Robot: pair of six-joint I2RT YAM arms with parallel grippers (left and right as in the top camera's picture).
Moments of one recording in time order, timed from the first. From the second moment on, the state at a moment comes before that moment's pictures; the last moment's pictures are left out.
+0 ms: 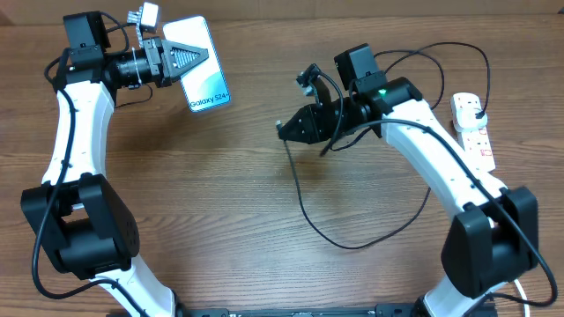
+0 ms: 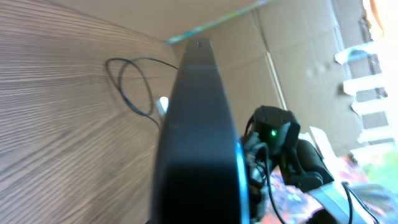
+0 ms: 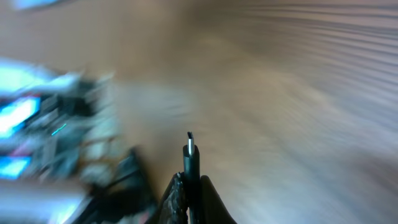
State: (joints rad) left arm 0.20 1.94 1.66 -0.54 1.42 -0.34; right arm 0.39 1.82 1.50 -0.78 -0.95 0.09
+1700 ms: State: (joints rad) left arm -0.05 1.94 1.66 -0.04 1.31 -1.12; right arm 0.34 1.82 1.49 -0.30 -1.34 0.51
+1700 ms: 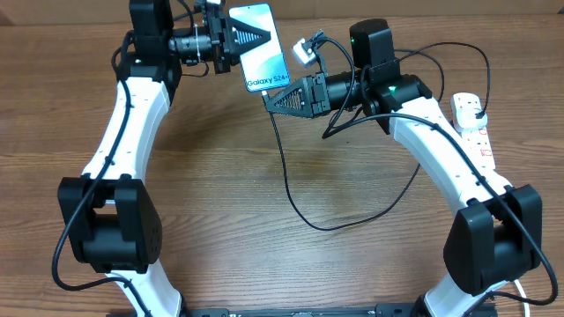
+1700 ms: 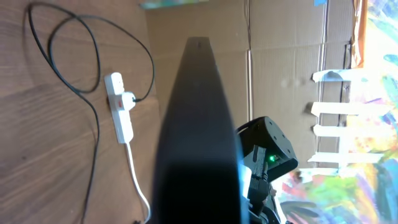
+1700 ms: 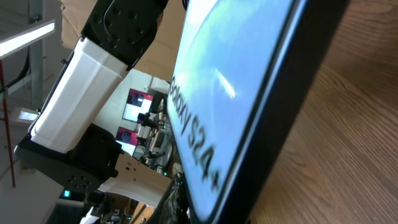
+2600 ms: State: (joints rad) left arm -0.03 1.94 1.66 -0.01 1.35 -1.09; right arm 0.34 1.82 1.49 -0.27 -1.34 0.51
